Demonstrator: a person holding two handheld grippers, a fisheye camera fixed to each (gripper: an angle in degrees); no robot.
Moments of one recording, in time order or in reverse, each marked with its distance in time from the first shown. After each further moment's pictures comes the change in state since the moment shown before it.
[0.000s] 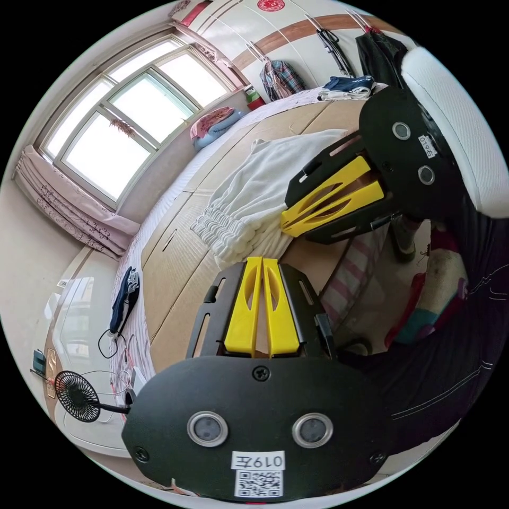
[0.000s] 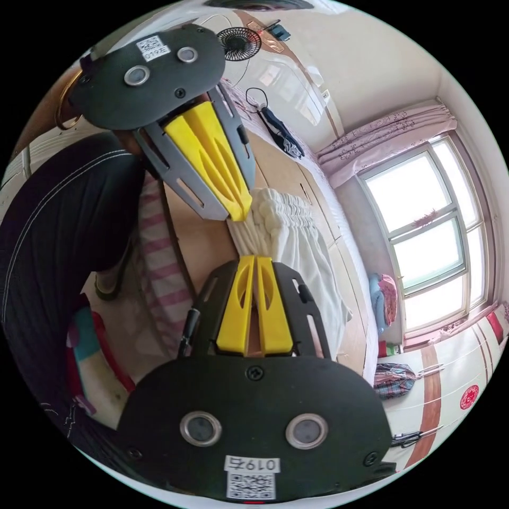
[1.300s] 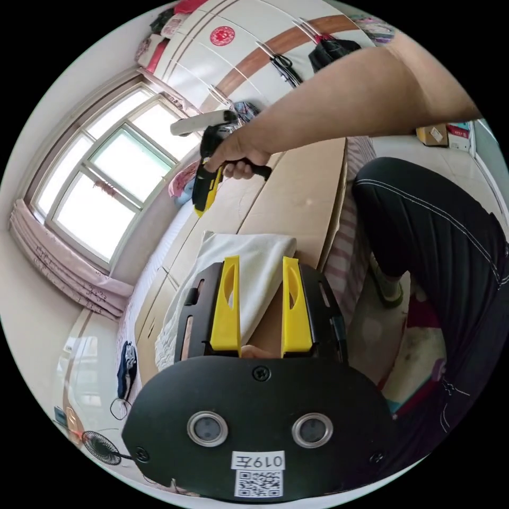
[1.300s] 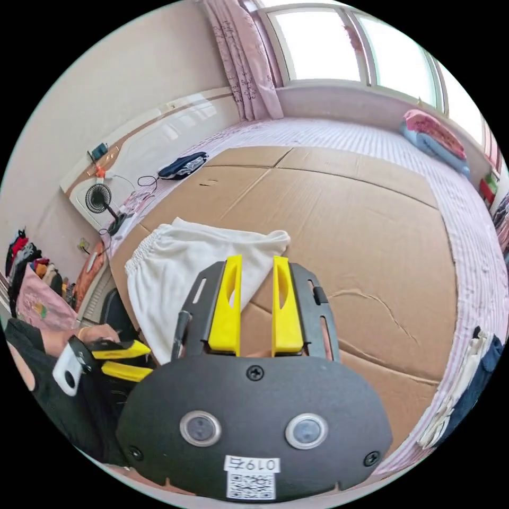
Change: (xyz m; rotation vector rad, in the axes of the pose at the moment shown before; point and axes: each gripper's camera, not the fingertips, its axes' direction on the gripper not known) left arm 0.164 -0.254 0.006 0.193 -0.014 0.183; right arm 0.611 -0.225 -0.562 -0.013 -0.644 0.841
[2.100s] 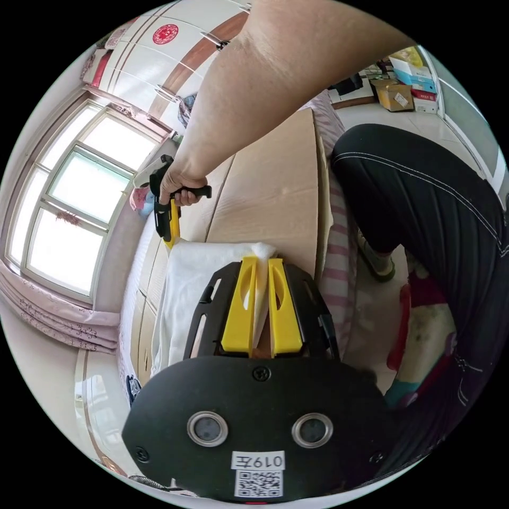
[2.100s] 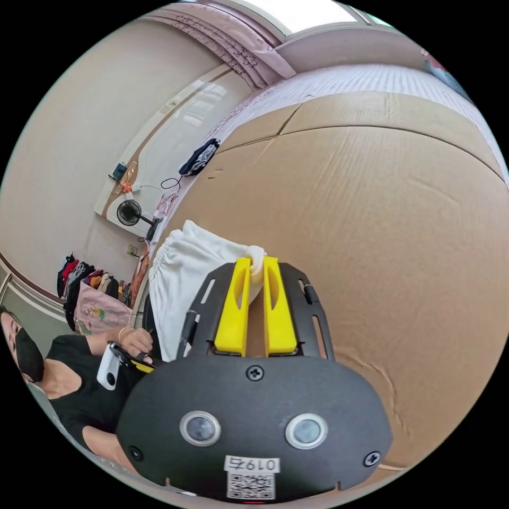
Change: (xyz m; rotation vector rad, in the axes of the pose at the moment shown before) left arm 0.003 -0.091 0.098 -0.041 0.161 0.190; right arm -0.174 -0.112 -0.228 -0.179 -0.373 0.105
